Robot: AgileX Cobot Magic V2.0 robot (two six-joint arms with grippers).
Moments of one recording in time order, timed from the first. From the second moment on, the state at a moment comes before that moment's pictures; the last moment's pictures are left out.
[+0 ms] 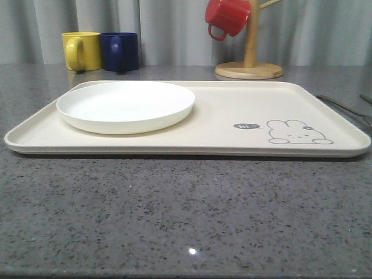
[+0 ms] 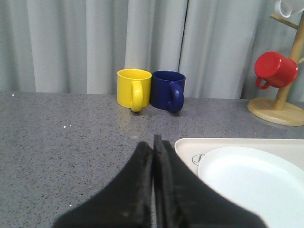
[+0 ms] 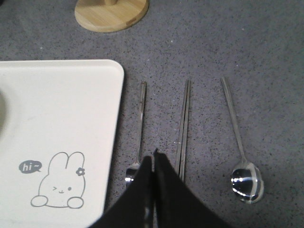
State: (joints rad) left arm -0.16 0.49 -0.41 -0.50 0.03 0.43; right arm -0.03 0.90 -0.95 0.13 0.74 0.00
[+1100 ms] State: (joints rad) left arm -0.16 0.49 -0.41 -0.50 0.03 0.43; right arm 0.04 1.38 -0.95 0.20 0.57 -0.02
